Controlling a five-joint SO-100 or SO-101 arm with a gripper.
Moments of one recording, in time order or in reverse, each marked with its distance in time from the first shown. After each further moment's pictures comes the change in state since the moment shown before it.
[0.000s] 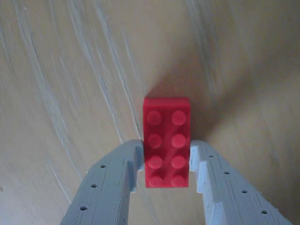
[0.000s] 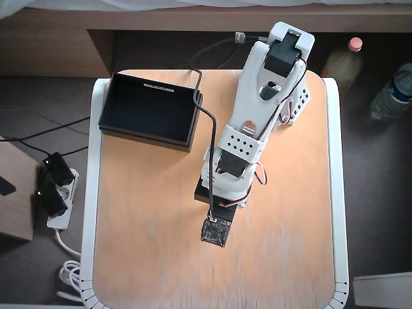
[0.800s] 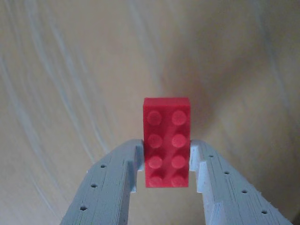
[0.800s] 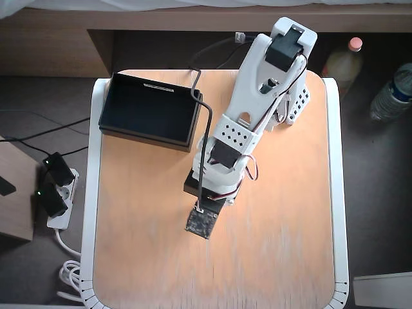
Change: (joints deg) arm 5.4 5.1 0.0 1.2 -0.5
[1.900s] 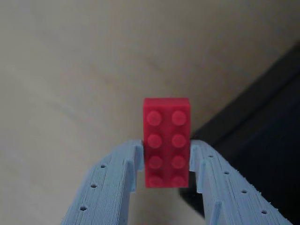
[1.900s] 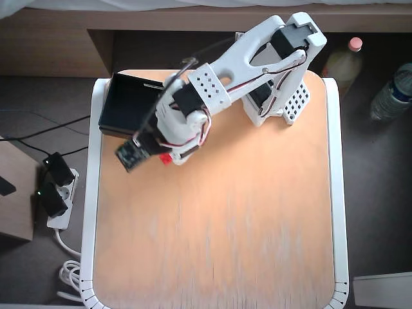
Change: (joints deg) arm 26.8 6.9 -16.3 23.1 -5.9
